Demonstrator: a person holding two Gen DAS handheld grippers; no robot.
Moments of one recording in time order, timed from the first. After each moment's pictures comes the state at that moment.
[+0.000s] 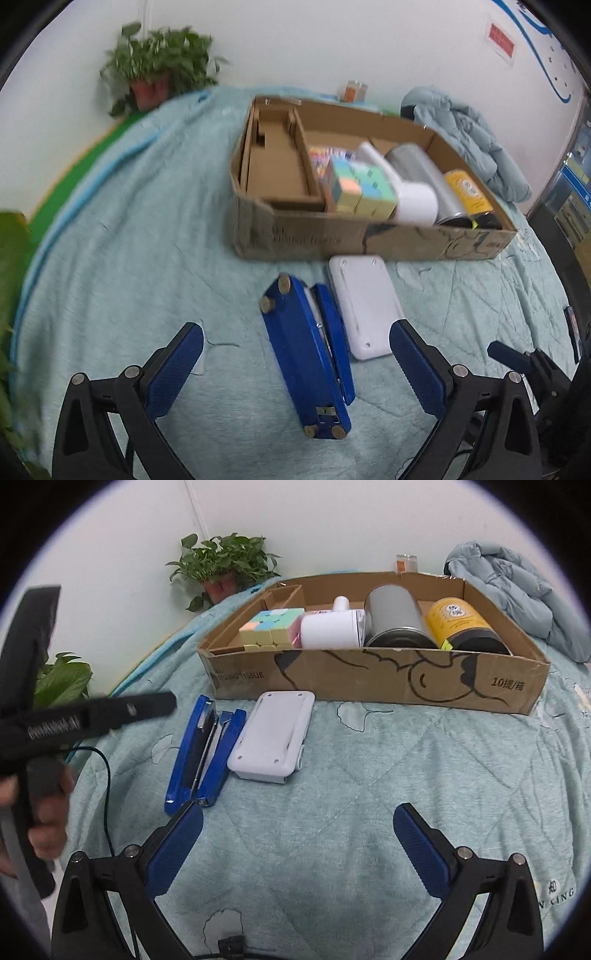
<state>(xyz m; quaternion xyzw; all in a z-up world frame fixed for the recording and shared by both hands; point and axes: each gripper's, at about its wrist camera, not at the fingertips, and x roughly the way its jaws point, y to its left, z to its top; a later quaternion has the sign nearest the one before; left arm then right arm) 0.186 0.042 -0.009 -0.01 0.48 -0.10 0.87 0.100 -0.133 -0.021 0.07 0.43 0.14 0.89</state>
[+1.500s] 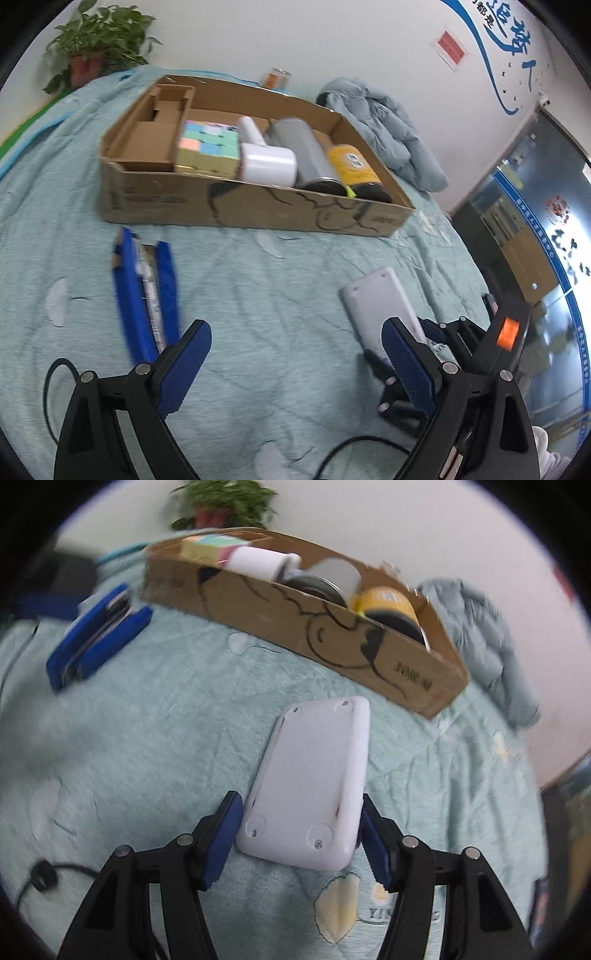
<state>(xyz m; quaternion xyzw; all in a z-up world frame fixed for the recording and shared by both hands) 0.146 -0.039 -0.001 -0.09 0.48 -0.25 0.83 0.079 -0.181 -0.048 -0.21 0.44 0.04 0.87</state>
